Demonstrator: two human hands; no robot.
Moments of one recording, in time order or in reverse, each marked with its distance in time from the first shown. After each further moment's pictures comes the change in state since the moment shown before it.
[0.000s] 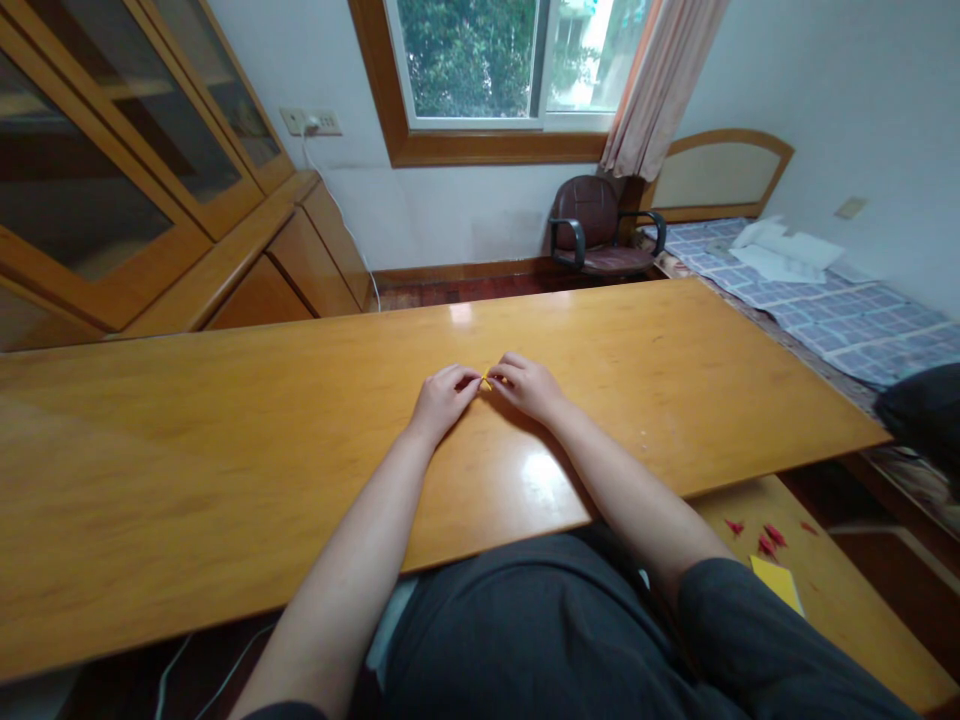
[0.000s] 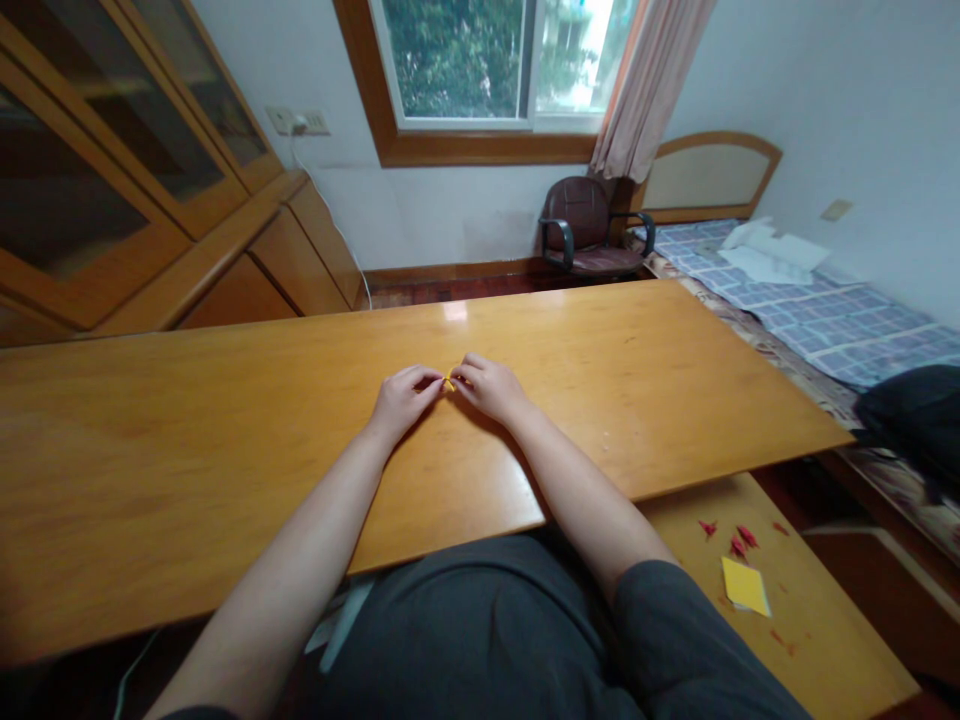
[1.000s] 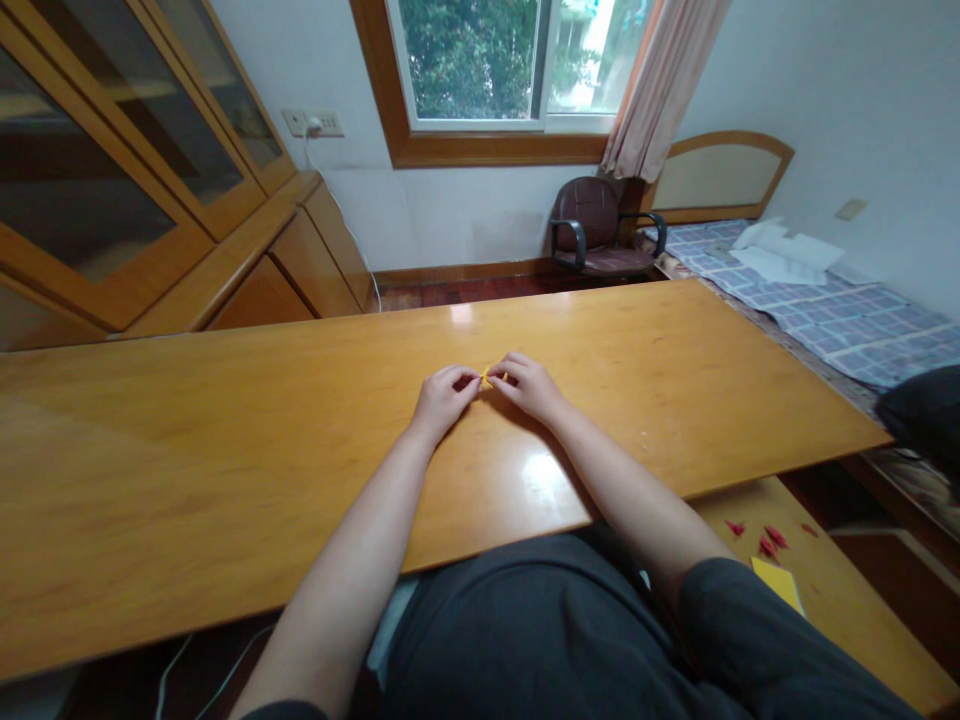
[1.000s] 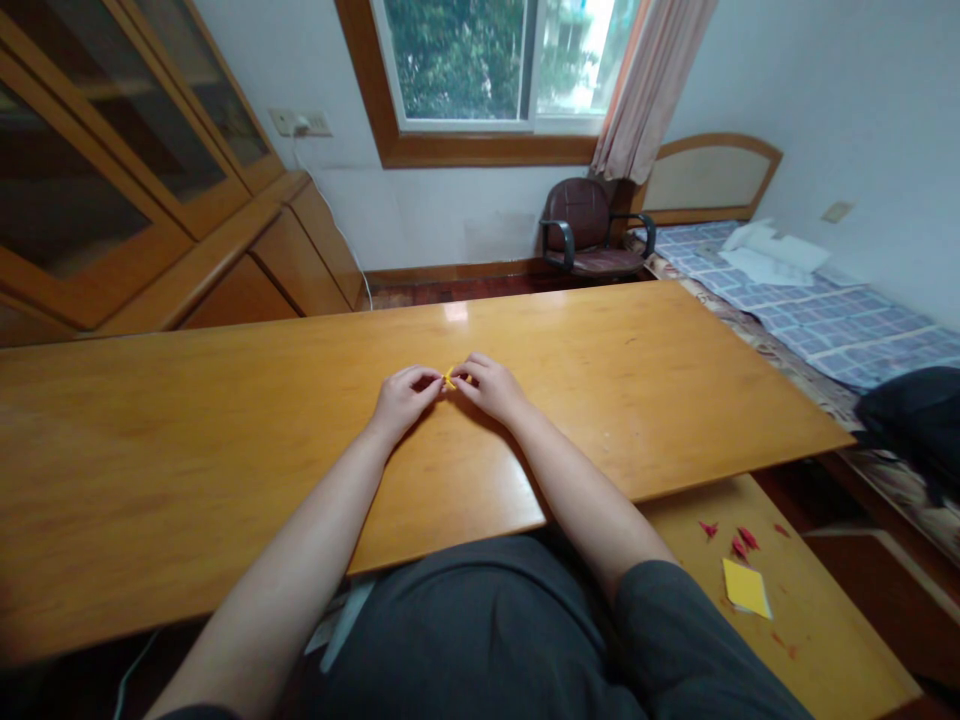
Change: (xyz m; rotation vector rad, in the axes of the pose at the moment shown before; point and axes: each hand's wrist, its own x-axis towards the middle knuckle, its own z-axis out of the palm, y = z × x) left_hand 0.000 -0.001 0.002 -0.097 0.037 -0.093; right_hand 0.001 0.002 0.005 0.319 0.030 0.089
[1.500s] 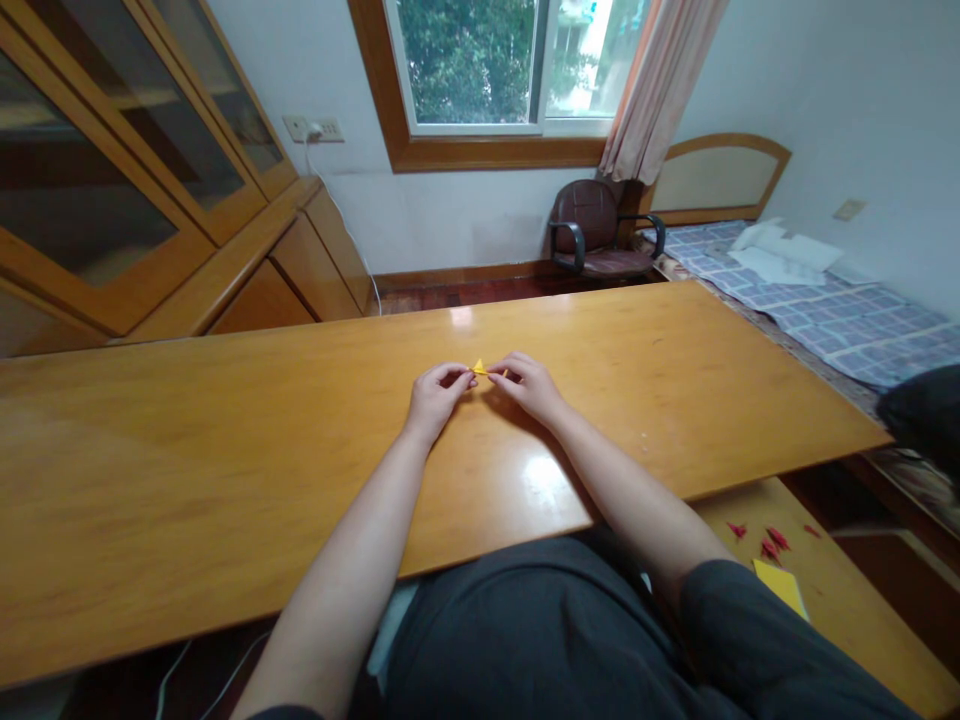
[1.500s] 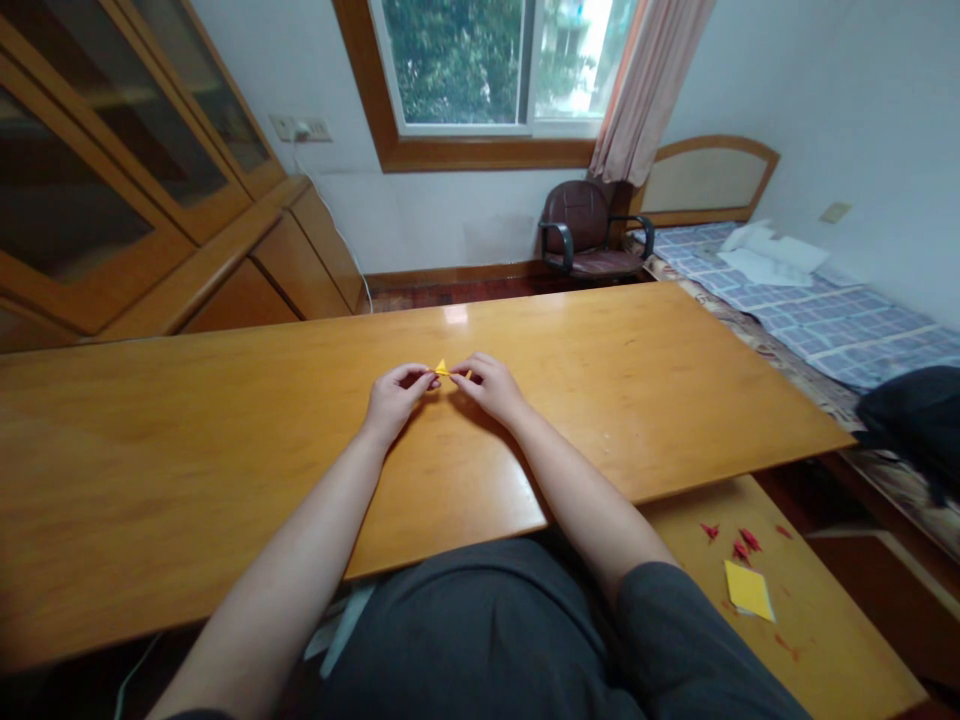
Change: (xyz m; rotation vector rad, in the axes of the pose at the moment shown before) left_hand 0.000 -0.005 0.001 -0.463 0.081 -0.276; right_hand 0.003 -0.002 0.001 0.140 0.091 0.080
